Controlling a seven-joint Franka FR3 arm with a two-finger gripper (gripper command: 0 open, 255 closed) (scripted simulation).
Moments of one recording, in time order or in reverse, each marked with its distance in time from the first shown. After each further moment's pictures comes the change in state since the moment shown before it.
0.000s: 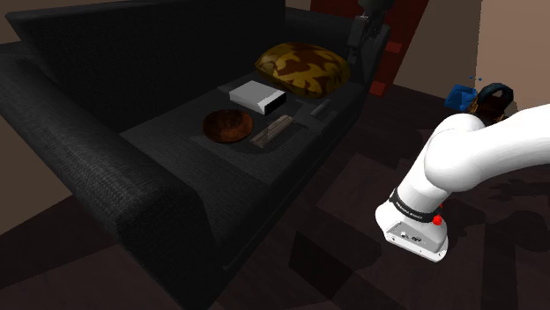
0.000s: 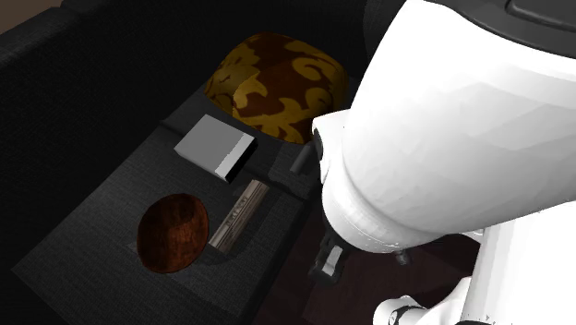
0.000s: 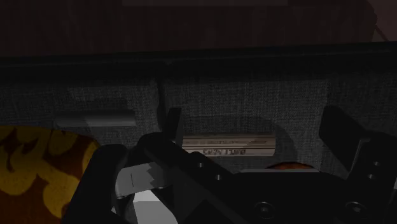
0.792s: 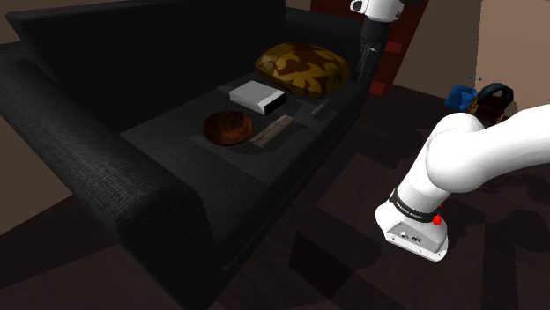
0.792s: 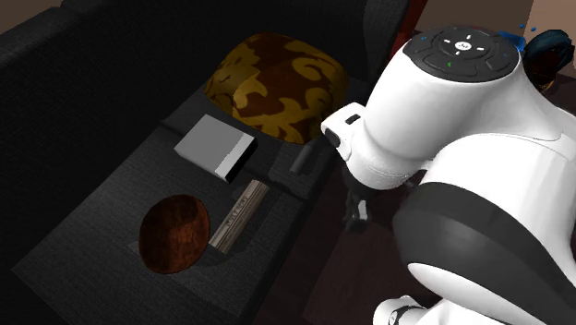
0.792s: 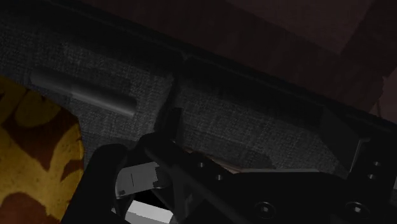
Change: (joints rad) arm 0.062 -0.022 -0.277 -0.208 -0.187 0.216 -0.510
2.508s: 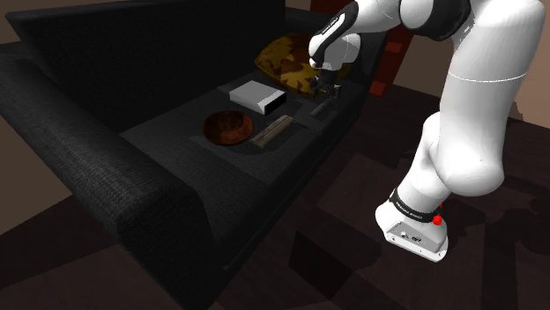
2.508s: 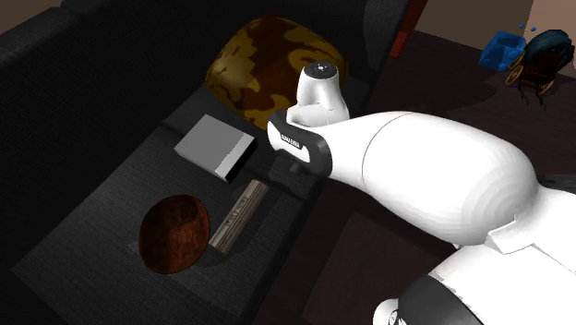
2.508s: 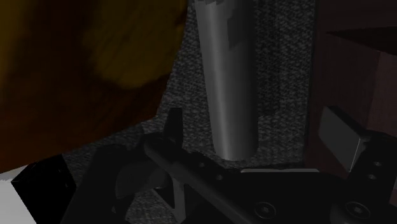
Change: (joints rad) arm 0.343 1.106 -0.673 0.314 0.576 0.615 -1.742
